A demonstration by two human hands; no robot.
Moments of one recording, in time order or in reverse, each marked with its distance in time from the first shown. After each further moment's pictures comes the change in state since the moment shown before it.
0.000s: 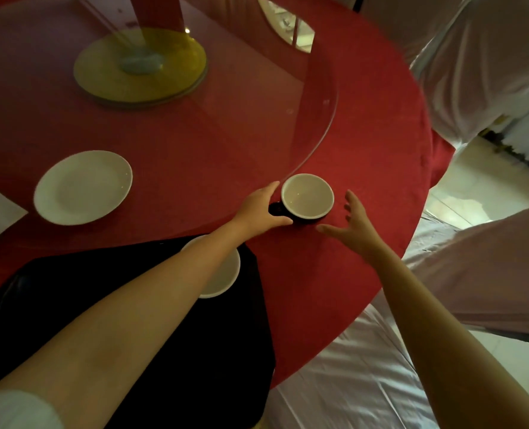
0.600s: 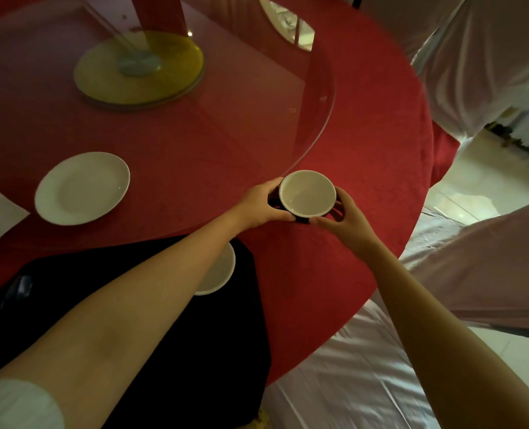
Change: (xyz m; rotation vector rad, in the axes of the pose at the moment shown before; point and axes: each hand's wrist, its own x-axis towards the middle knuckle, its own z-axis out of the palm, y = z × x) left_hand 0.002 0.016 -0.004 -0.258 -0.086 0.084; right_hand -0.006 -0.010 0.002 0.258 -0.056 -0.142
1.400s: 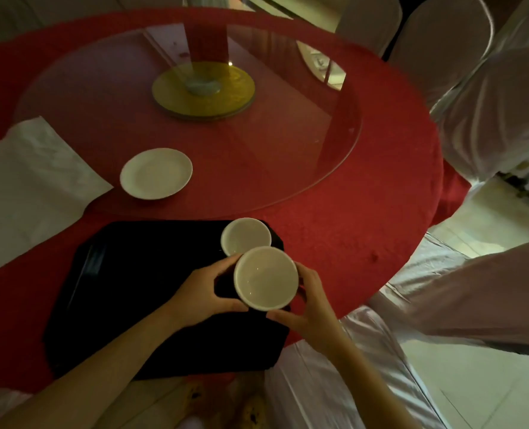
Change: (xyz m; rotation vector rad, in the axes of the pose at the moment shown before) left_hand -0.266 -0.005 -0.019 -0.067 0.139 -0.126; right_hand -0.188 -0.043 0.101 -0.130 -0.245 -0.190
